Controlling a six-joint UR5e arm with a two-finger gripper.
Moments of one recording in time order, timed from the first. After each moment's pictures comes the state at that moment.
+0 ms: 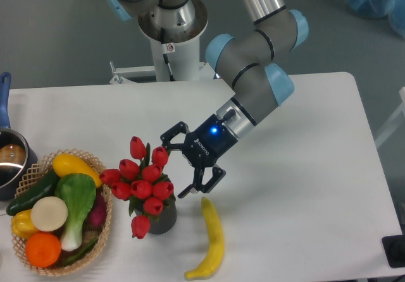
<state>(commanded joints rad) 2.58 -1.94 -1.82 -0.91 0.35 1.46</state>
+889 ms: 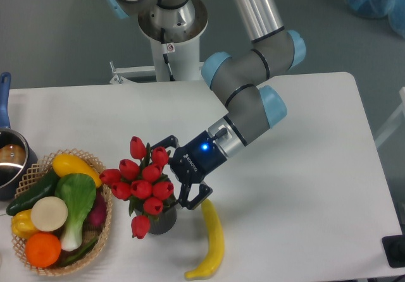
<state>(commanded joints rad) 2.51 -2.04 -1.74 -0.91 0.33 1.44</state>
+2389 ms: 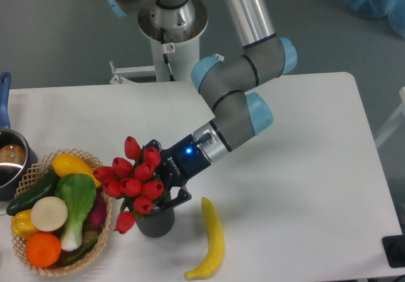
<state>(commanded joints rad) 2.50 -2.02 -1.77 -0.91 0.31 1.45</state>
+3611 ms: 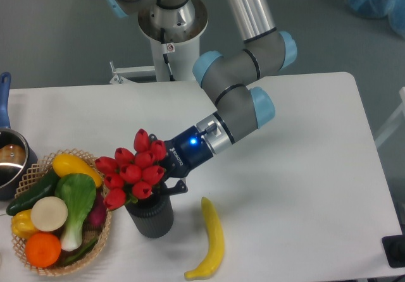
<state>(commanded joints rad) 2.52 -1.95 -1.83 -0.91 0.20 1.44</state>
